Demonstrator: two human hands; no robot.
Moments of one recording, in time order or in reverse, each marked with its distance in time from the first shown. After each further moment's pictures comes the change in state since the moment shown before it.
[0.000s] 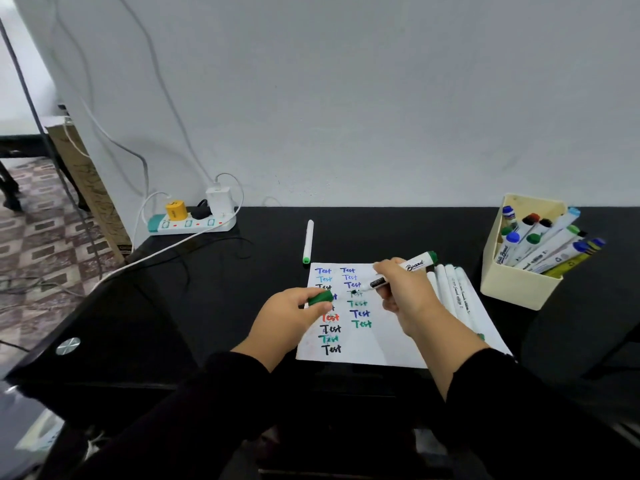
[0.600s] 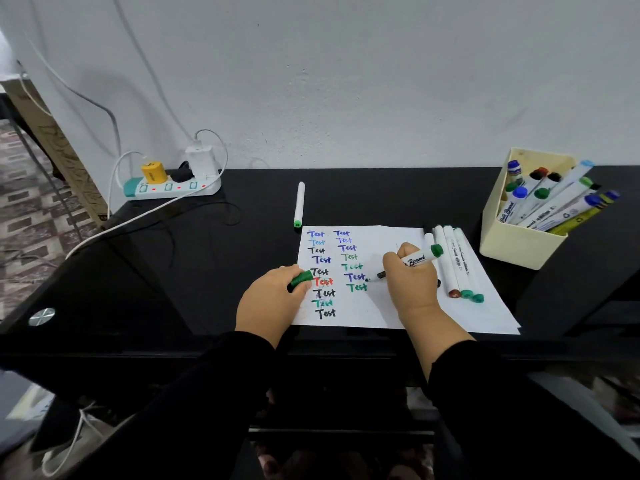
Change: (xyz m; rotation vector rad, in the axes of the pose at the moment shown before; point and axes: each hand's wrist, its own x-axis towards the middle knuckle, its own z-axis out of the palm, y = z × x) left_hand 0.009 -0.043 0.027 0.336 0.123 0.034; right_hand 0.000 0.049 -0.010 -0.222 0.253 -0.194
